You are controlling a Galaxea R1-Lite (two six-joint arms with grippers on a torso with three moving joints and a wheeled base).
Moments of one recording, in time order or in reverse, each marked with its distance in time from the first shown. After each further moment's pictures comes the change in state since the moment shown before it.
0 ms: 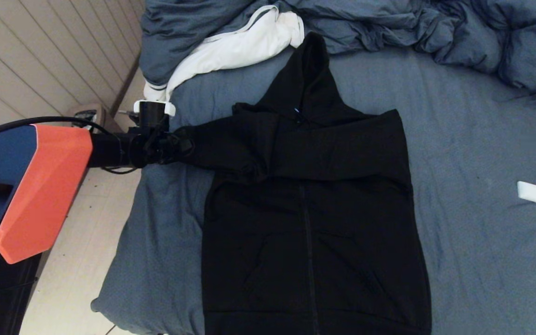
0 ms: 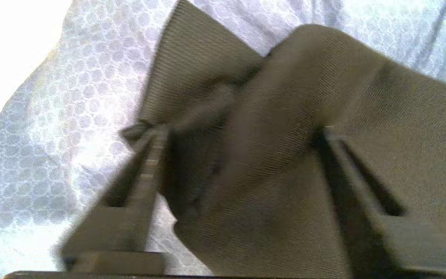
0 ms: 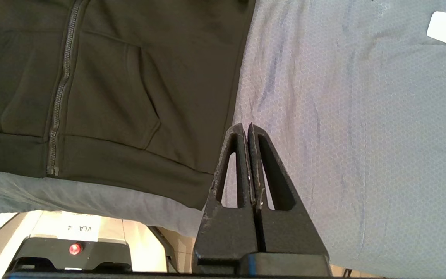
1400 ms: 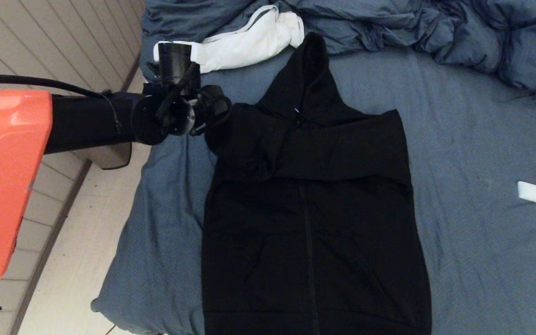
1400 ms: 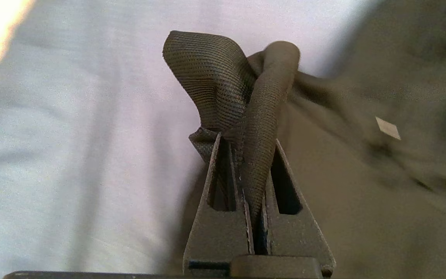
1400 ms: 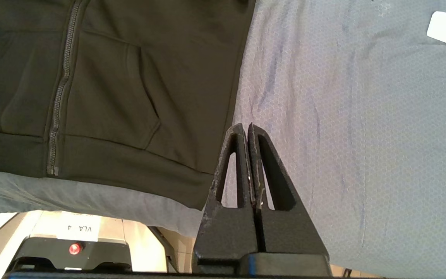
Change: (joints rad) left arm -0.284 -0.220 -0.001 -0.003 0.206 0.051; right arm 0.000 0.000 0.000 0.000 0.000 0.000
